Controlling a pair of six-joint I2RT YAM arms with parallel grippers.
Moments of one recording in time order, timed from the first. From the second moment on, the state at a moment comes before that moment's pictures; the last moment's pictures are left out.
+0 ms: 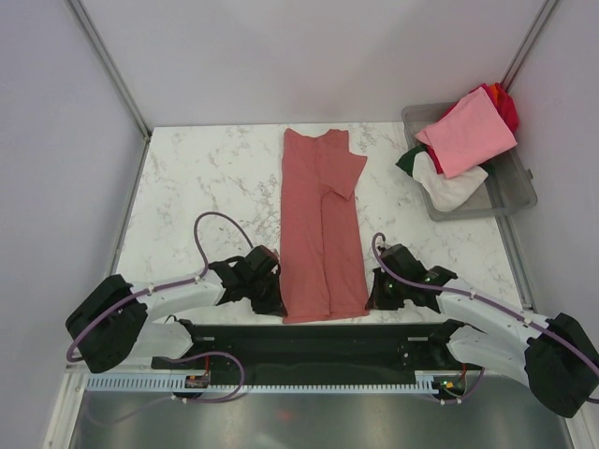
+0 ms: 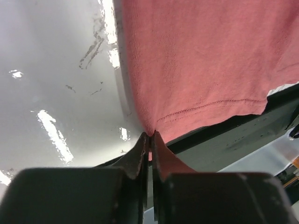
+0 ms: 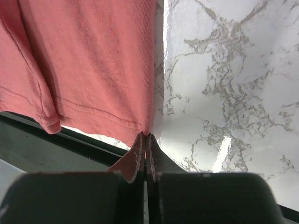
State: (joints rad) left arm -0.84 1.26 0.50 -0.35 0.21 -0.94; right arm 0.67 1.01 0.42 -0.48 -0.15 0.74
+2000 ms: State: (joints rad) left arm -0.27 1.99 1.50 -0.58 0.25 -0.65; right arm 0.30 1.97 1.47 -0.41 -0.05 0.55
